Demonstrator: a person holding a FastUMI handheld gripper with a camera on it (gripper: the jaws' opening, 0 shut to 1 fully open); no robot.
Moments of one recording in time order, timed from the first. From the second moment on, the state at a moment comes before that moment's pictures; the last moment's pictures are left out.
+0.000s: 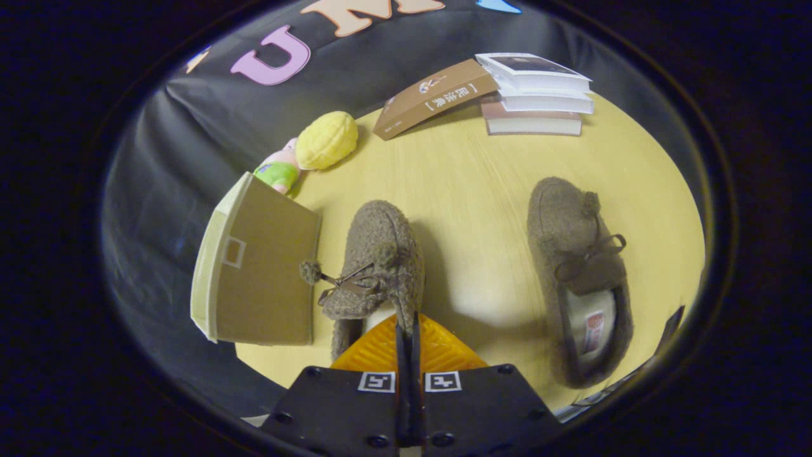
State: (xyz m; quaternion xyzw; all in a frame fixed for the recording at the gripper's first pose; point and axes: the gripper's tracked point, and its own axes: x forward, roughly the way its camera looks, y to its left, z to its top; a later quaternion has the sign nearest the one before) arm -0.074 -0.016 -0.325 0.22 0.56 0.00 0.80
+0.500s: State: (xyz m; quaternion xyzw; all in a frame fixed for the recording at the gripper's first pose) arm -0.017 0.056 -0.233 0.25 0.49 0.02 0.84
